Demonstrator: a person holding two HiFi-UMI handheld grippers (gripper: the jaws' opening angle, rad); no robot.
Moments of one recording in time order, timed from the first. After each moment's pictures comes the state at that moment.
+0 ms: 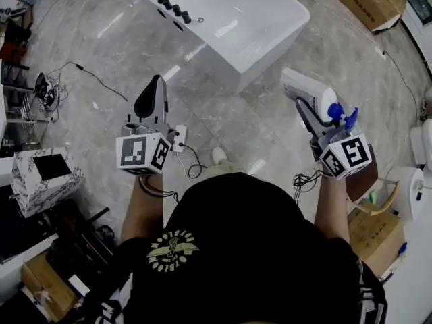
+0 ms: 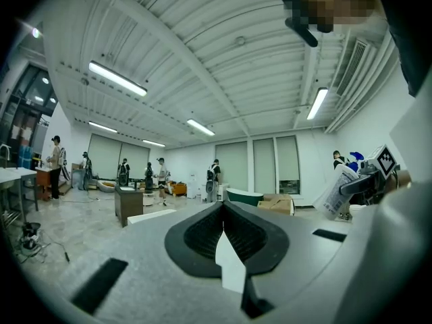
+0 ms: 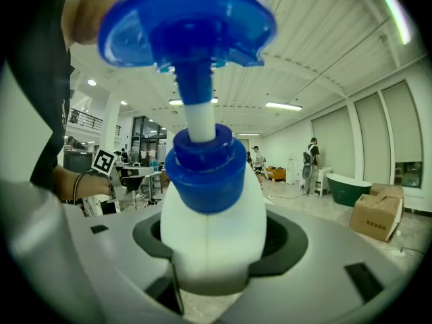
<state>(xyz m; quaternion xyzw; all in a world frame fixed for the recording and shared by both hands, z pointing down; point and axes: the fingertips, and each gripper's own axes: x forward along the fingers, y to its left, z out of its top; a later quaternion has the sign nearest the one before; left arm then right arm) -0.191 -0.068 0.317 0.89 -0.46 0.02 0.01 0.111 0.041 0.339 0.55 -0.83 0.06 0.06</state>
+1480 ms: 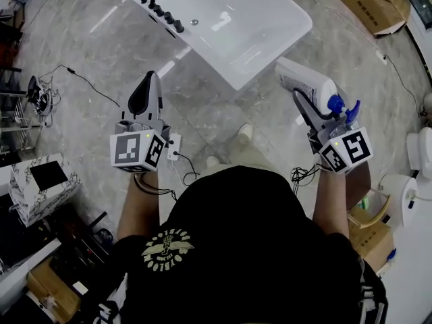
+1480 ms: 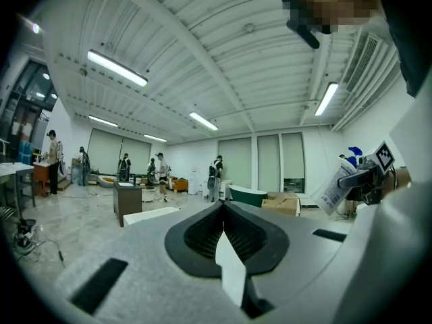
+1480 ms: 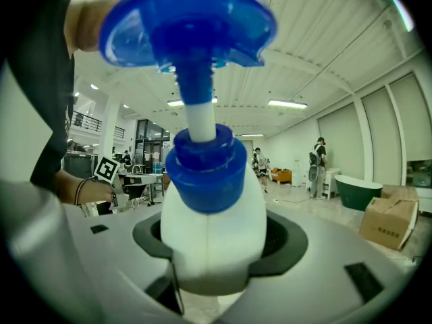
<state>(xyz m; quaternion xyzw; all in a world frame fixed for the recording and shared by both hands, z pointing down) -0.145 -0.206 0.331 0.88 -0.47 0.03 0.03 0.153 -0.106 0.330 0.53 -0.84 0.06 0.06</state>
